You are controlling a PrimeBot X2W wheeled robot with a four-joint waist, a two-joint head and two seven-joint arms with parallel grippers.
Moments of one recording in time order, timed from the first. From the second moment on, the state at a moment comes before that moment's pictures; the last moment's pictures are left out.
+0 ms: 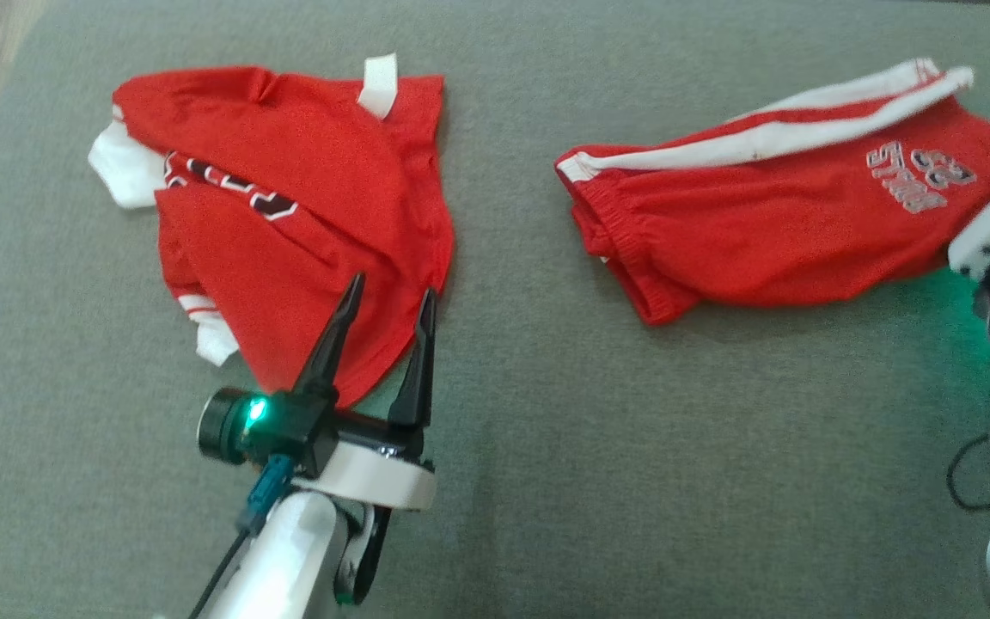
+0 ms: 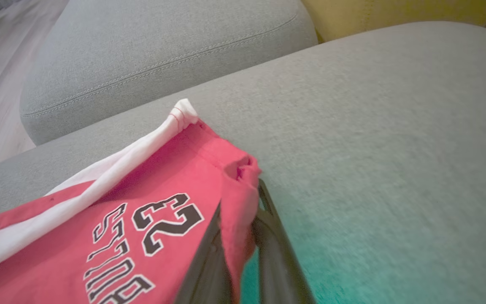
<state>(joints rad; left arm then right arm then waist) -0.27 0.05 -0.40 0.28 -0.21 0.04 -0.25 -0.89 -0.18 -0.68 1.12 -0.25 0.13 0.09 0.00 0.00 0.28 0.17</state>
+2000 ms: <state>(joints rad) -0.11 0.05 -0.36 0.33 -0.17 0.02 -0.25 -0.41 -0.12 0.26 0.50 0.71 0.13 0.11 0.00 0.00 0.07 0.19</state>
